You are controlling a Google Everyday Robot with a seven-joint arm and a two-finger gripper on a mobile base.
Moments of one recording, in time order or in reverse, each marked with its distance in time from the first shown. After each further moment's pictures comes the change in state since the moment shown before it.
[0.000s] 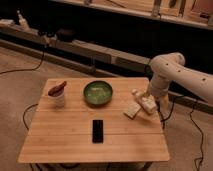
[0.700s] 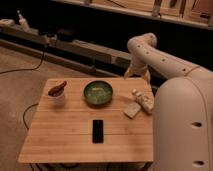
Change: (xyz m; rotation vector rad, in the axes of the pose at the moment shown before) arm 0.062 -0.160 -0.021 -0.030 0.134 -0.160
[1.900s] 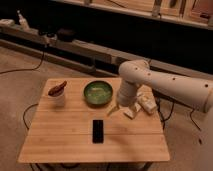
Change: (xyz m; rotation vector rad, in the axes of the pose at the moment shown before) arm -0.243 0.025 0.003 0.205 -0.398 -0.384
